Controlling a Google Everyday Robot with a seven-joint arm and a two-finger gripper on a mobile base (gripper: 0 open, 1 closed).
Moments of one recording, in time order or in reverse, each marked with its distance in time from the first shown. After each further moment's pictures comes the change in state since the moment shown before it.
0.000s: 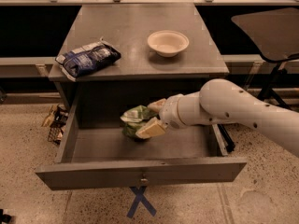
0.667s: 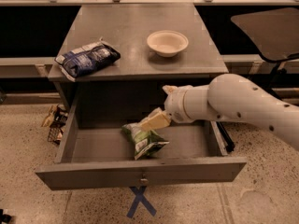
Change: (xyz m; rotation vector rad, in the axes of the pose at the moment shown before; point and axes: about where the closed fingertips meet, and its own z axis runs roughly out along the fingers) arm -0.028 -0.018 -0.035 0.139 -0.025 0.085
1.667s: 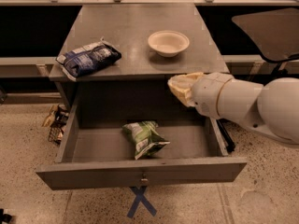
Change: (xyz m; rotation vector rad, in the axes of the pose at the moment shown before) arm -0.052 -0.021 -0.110 0.242 -0.224 0.076
